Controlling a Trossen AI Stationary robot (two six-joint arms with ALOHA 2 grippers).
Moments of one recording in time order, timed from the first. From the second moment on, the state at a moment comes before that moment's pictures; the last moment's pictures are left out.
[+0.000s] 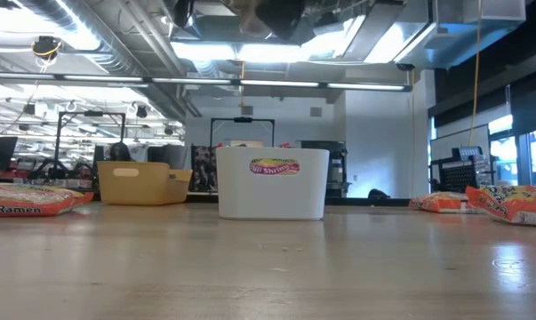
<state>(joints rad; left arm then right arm) 0.19 1.09 1.09 -0.18 -0.06 -0.41 0.25 1.80 1.24 0.75 1.25 -1.20</state>
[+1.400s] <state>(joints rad) 0.19 1.37 1.09 -0.30 0.14 0.57 0.23 1.26 0.63 0.00 0.55 0.03</state>
